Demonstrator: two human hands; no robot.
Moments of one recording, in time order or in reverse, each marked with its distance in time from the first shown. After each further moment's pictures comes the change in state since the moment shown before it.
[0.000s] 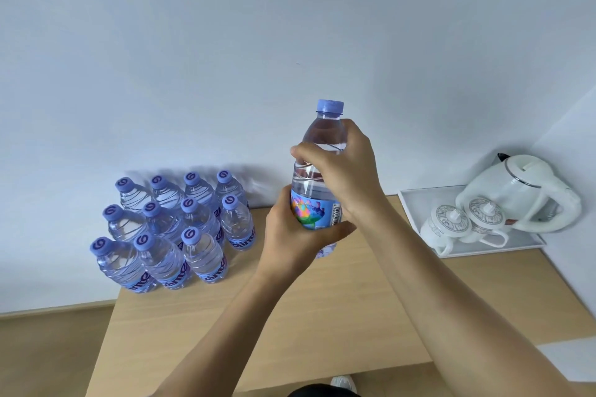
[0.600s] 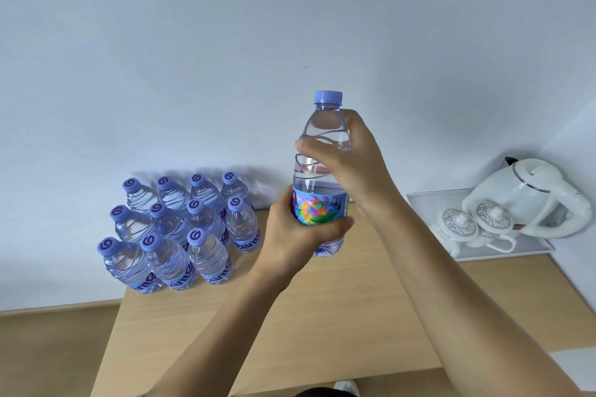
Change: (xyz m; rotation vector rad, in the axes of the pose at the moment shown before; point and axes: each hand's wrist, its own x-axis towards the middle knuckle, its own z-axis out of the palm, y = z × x) left_hand 0.005 0.007 -0.009 -0.111 -0.039 -0.012; right_hand 0.005 -0.010 -0.004 0.035 -0.127 0.006
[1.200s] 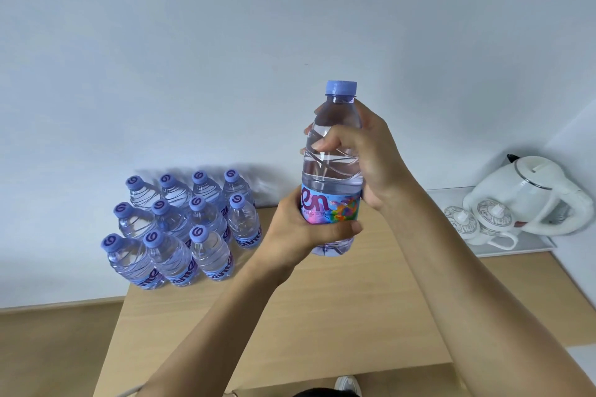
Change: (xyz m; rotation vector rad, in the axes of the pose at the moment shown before) left_hand -0.002 0.007 -0.004 -0.055 -0.176 -0.053; right_hand 0.004 -0.012 -0.012 0.285 -0.195 -0.008
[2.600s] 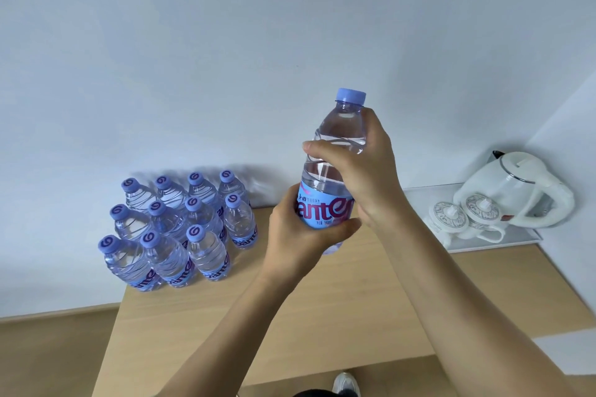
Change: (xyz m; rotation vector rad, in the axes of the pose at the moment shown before) left_hand -0.016 -0.007 0.019 0.136 0.221 0.068; right_hand -0.031 0.005 0.007 -0.193 0.290 -0.107
